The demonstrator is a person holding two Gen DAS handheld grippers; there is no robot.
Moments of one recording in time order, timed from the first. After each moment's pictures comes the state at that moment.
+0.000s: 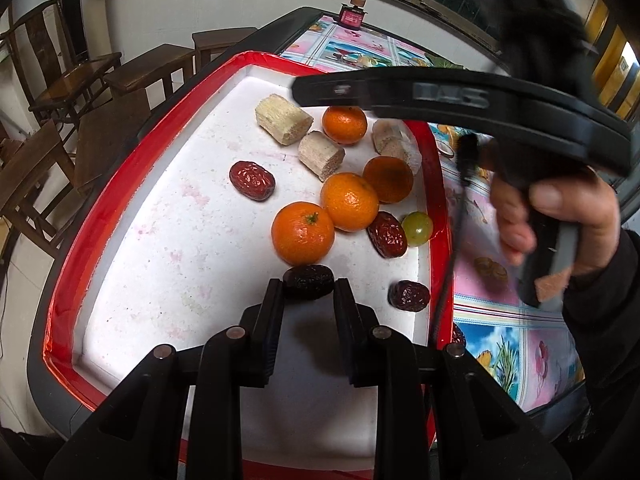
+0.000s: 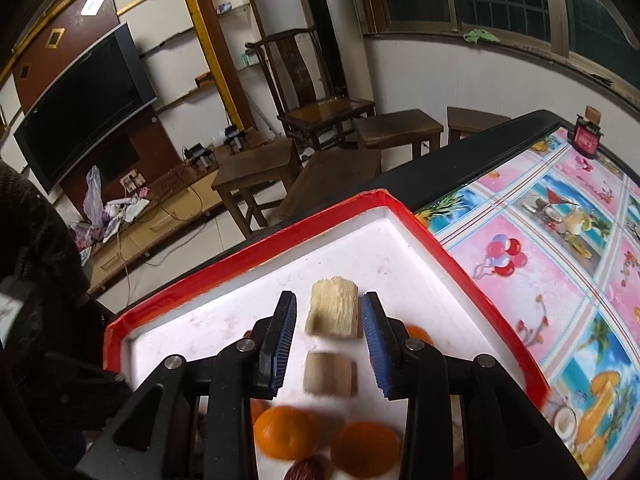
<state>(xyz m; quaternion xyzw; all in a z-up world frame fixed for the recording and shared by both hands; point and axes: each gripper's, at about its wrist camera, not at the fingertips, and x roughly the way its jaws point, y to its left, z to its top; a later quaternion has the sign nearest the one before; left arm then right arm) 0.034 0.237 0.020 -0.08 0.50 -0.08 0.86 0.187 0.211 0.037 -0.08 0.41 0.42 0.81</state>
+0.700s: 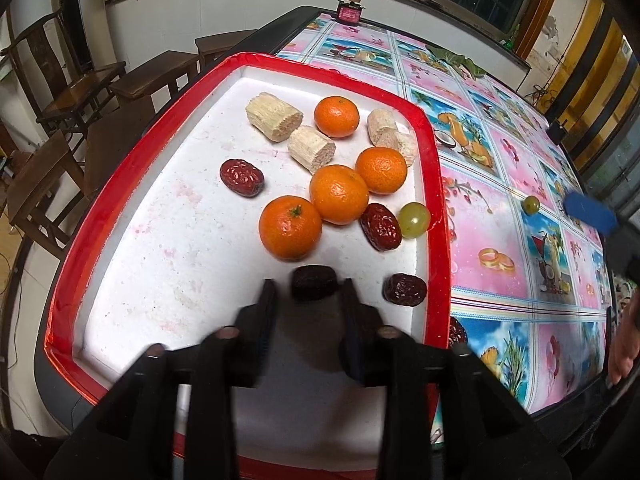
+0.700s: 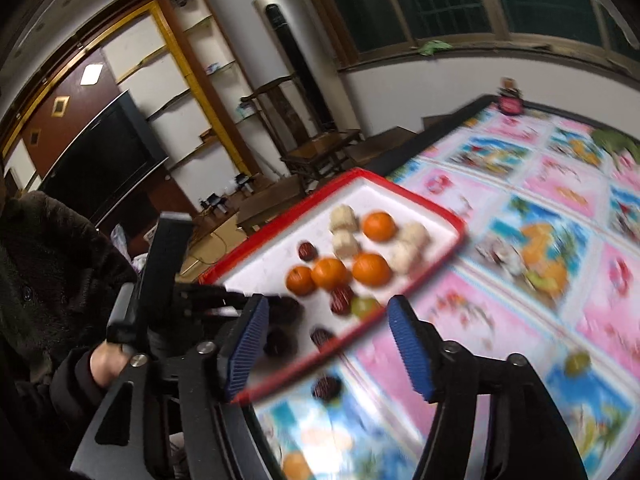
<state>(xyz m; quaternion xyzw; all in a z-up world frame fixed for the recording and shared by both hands) 0.025 0.220 0.023 -0.05 0.50 -0.06 0.86 0.060 0.062 0.080 0.04 0.39 0.40 0.83</state>
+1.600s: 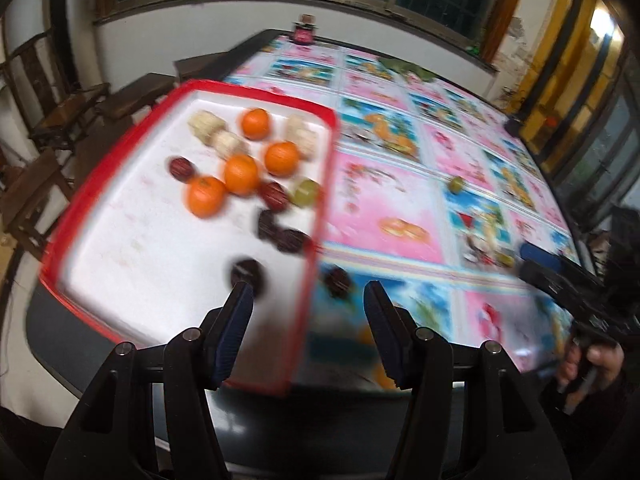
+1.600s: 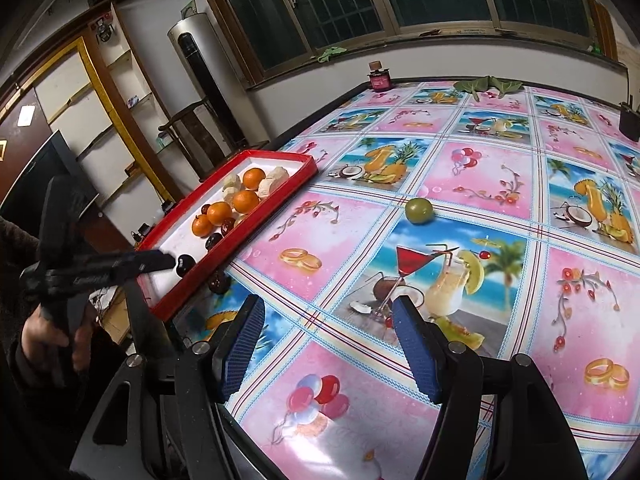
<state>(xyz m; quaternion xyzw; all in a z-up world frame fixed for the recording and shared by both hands) -0.042 0.160 0.056 -0.05 0.47 -0.11 0.87 -0.010 -0.059 0.037 0.08 0.40 0.25 0.88</state>
